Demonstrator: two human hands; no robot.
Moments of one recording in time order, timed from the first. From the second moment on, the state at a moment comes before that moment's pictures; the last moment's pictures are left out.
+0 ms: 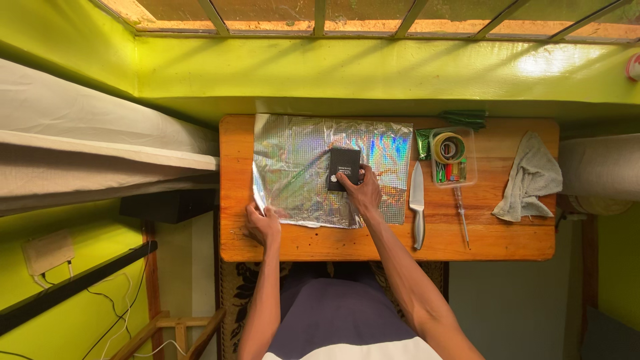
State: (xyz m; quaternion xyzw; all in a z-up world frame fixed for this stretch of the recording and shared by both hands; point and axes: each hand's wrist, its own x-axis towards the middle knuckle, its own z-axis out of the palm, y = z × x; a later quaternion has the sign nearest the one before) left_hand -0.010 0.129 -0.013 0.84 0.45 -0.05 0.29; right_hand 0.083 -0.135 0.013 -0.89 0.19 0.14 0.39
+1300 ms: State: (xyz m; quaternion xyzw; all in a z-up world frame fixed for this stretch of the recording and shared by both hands) left_hand 0.009 0.019 0.089 0.83 0.17 0.01 0.53; right_hand 0.026 -0.191 0.033 -0.73 0.30 0.14 0.60
